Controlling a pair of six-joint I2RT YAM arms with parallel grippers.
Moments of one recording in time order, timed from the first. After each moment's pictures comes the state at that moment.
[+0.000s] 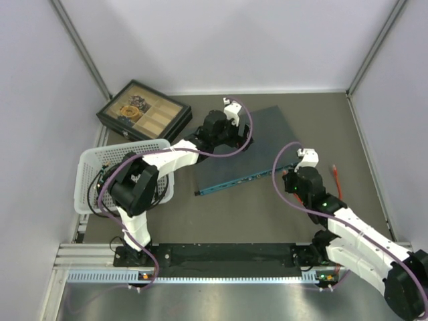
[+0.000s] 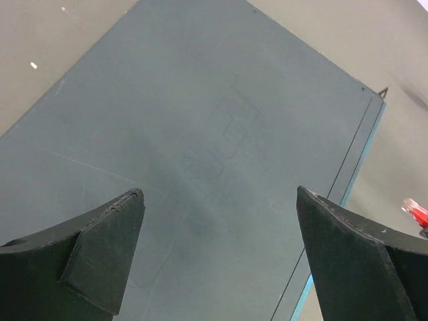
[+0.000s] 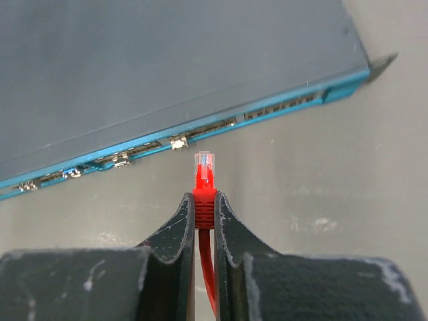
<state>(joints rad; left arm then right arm) -0.66 1.85 1.30 0.17 0.14 -0.21 0.50 0.79 0.35 -0.05 0.31 0.35</state>
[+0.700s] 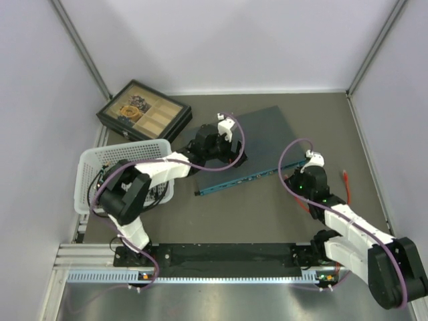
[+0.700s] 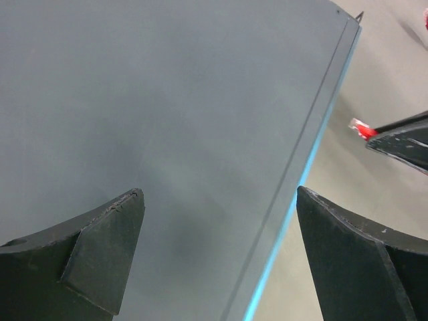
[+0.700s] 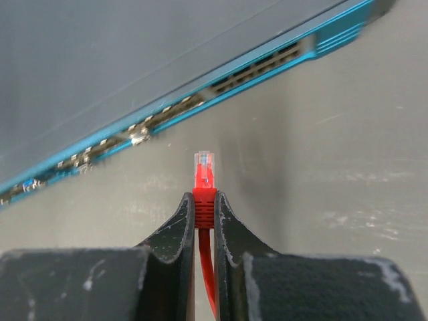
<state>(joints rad) -0.66 1.77 1.09 0.23 0.27 -0.21 0.28 0.95 0.28 0.08 0.09 0.46</state>
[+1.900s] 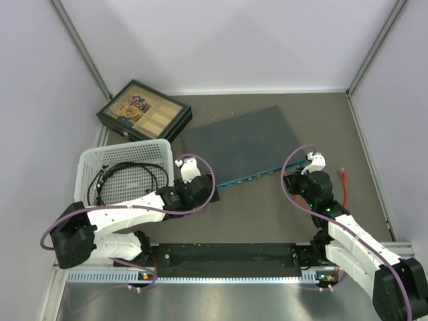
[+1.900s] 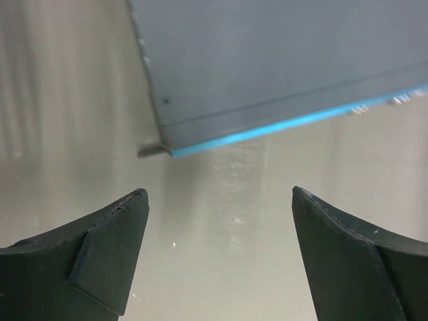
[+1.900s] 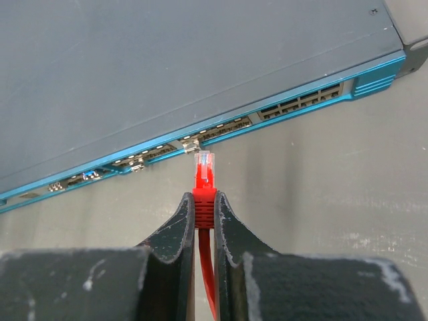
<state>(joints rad) -1.02 1.19 0.68 -0.38 -0.53 -1.03 0.31 0.78 0.20 0.17 0.02 0.41</state>
